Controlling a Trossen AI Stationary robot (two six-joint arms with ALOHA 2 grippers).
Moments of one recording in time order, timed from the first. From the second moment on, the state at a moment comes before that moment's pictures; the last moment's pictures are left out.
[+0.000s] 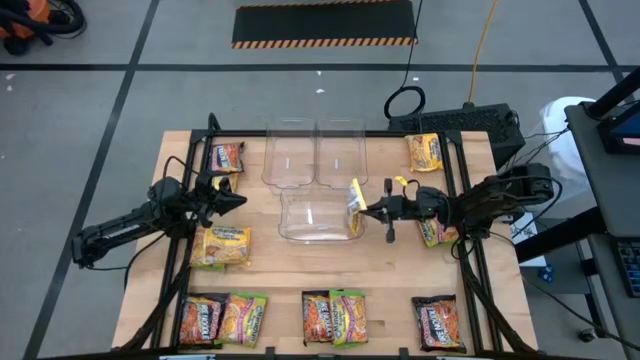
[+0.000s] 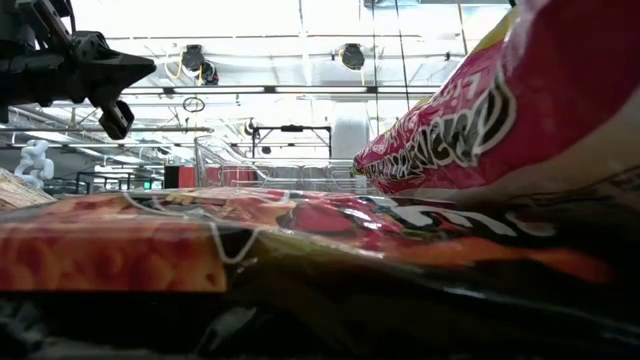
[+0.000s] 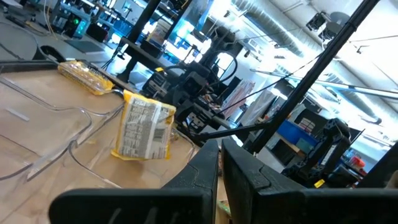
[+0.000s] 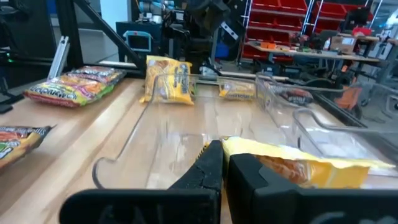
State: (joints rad) left arm 0.40 0.01 0.01 0.15 0.44 -0.67; right arm -0.12 1.47 0.13 1.27 -0.11 -0.09
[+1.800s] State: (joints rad) left arm 0.40 0.01 0.01 0.15 0.44 -0.69; right arm -0.11 1.47 0.10 1.20 -0.05 0.03
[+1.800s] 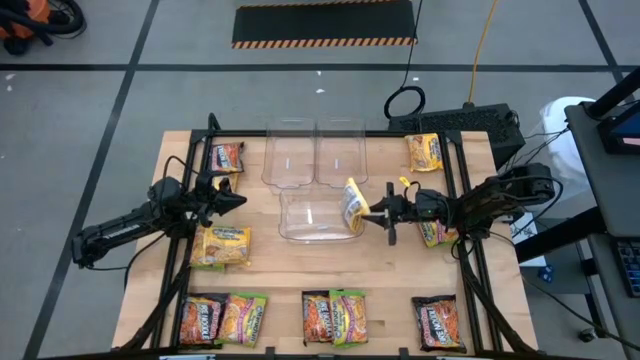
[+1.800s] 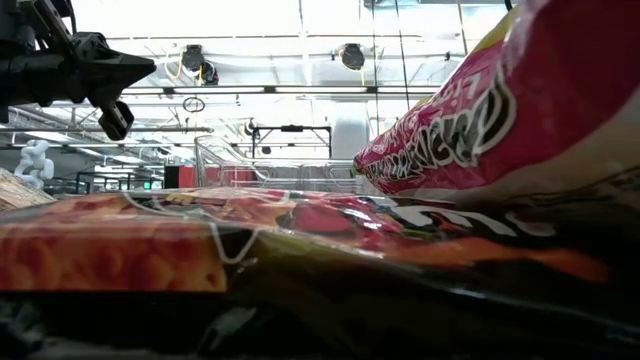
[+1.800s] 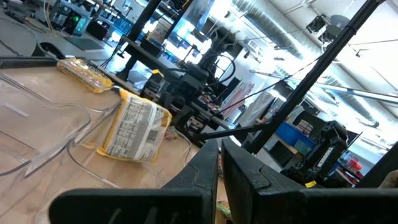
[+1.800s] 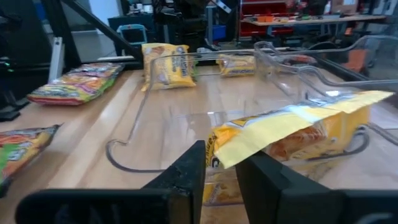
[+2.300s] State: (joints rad) left arm 0.40 0.01 0.01 0.15 0.44 -0.69; right arm -0.11 1.47 0.09 1.21 -0.08 0.09
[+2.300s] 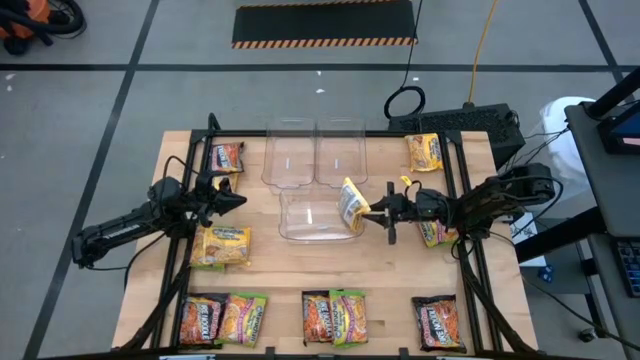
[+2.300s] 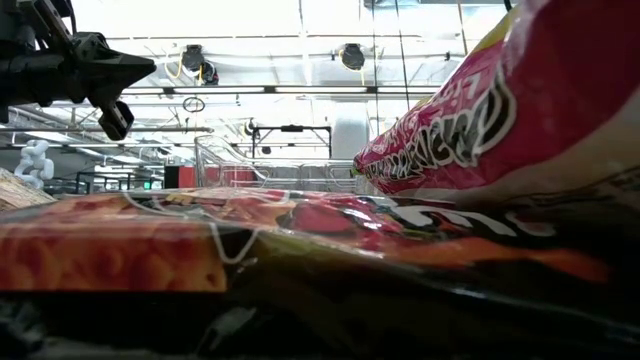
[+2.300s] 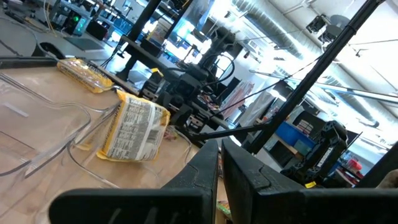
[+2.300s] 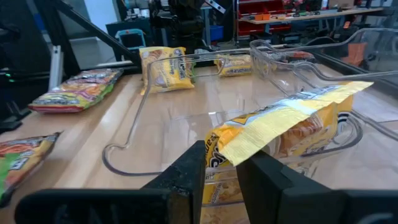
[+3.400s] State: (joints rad) left arm 0.40 0.01 0.01 0.15 0.44 -0.68; right arm -0.11 1.12 0.02 1.05 0.03 -0.02
